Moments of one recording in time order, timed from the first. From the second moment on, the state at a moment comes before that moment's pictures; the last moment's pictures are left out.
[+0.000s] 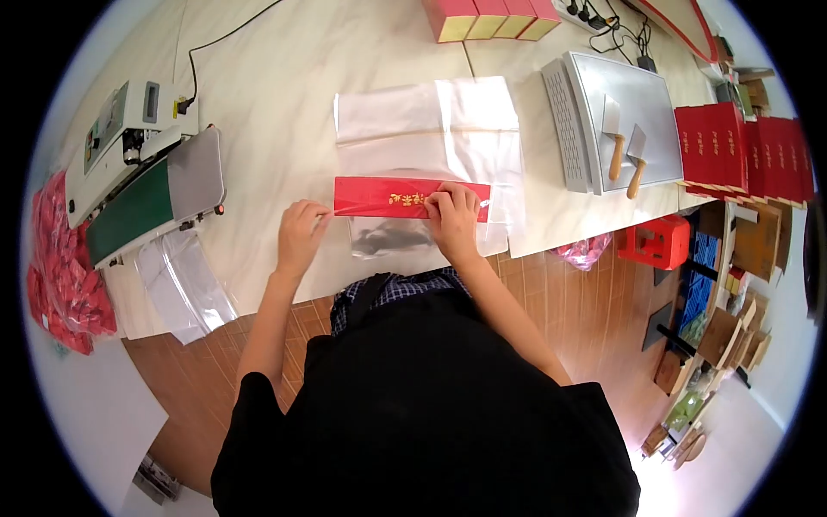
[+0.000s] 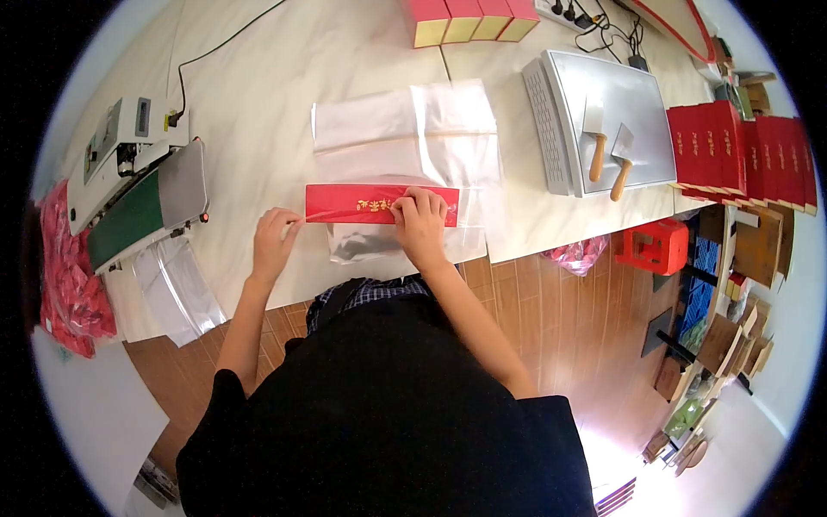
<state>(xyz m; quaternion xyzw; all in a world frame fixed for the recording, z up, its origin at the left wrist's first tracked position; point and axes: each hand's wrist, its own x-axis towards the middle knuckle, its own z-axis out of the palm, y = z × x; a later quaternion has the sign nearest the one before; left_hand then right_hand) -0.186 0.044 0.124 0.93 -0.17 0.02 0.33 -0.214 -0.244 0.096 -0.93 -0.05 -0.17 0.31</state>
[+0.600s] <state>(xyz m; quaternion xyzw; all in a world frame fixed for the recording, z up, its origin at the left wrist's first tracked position) -0.167 0.014 0.130 0.92 -0.26 0.06 0.29 -0.212 -0.243 0.108 -0.94 -0.05 -0.14 0.31</state>
